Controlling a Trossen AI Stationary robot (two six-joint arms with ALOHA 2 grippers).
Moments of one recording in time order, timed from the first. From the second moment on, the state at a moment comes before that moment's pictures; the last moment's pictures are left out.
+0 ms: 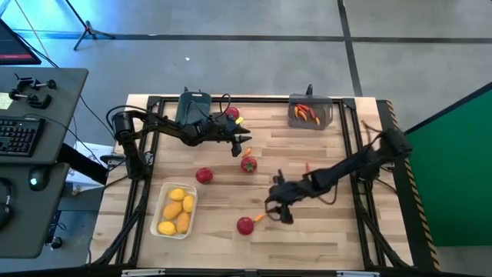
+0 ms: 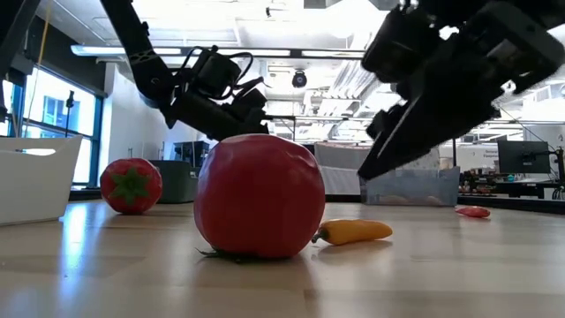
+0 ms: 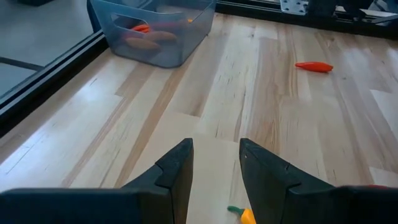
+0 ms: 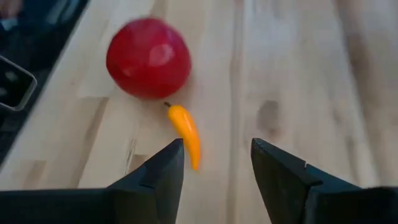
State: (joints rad) left arm 0.37 1.81 0.76 0.63 0.12 0.02; right arm 0.35 1.68 0.74 0.23 0.00 0.29
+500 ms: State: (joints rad) left arm 0.34 1.81 0.76 0.63 0.11 0.00; right arm 0.41 1.91 0.91 0.16 -0.02 0.23
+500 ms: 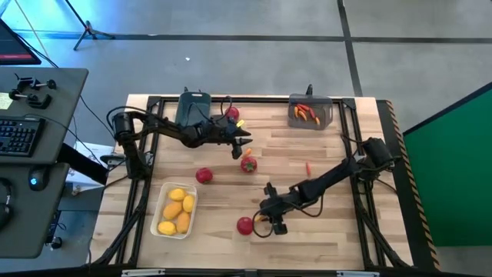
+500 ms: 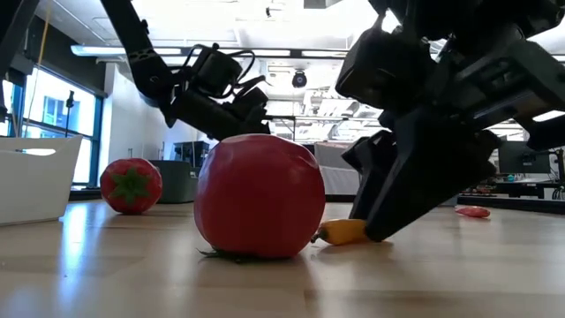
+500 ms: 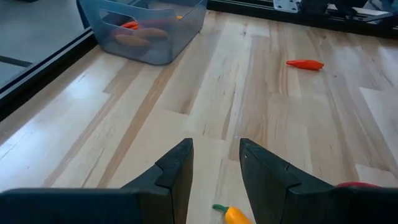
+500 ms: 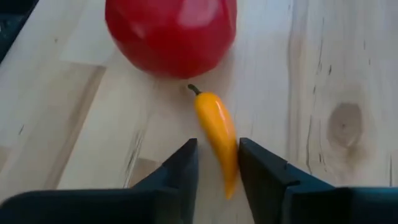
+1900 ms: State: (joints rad) left arm 0.40 1.81 0.76 0.66 0.13 -0.04; right arm -0.80 1.50 0.90 -0.50 0.23 0.21
